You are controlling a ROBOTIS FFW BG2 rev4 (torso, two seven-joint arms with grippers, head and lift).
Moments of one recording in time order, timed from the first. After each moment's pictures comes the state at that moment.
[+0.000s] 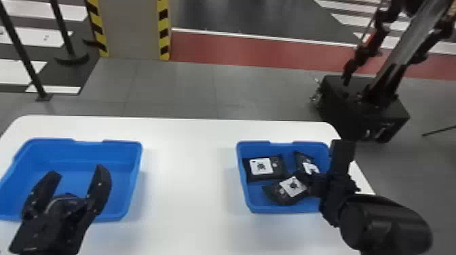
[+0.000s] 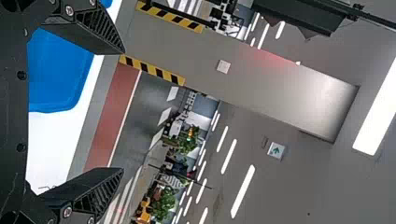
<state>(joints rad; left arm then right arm) 0.52 0.00 0.01 -1.89 0.37 -0.28 -0.20 0.00 -0.17 -0.12 -1.67 -0.33 0.78 -0.35</state>
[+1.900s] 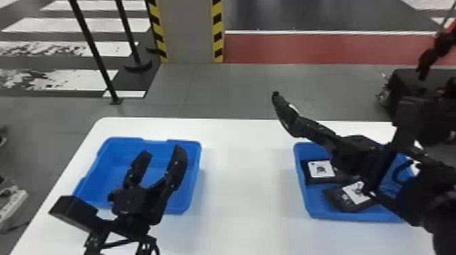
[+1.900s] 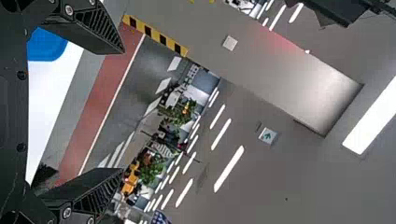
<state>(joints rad) 0.44 0.00 -0.01 -1.92 0.52 -0.17 -0.29 0.08 -0.16 -0.04 -2.07 -0.48 0.73 0.42</state>
